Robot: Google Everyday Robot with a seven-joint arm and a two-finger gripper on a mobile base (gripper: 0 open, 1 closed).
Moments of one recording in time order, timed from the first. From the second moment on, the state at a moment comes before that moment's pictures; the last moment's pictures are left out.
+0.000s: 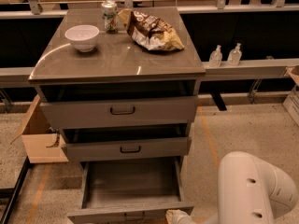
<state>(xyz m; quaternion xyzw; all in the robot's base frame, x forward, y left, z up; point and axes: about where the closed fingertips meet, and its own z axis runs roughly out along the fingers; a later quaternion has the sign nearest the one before) 0.456 -0.103 0.172 -0.62 0.70 -0.08 0.35</state>
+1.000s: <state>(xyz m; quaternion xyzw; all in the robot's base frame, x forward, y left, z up) 0.536 -0.108 0.166 -0.61 0.67 -0.16 0.40</state>
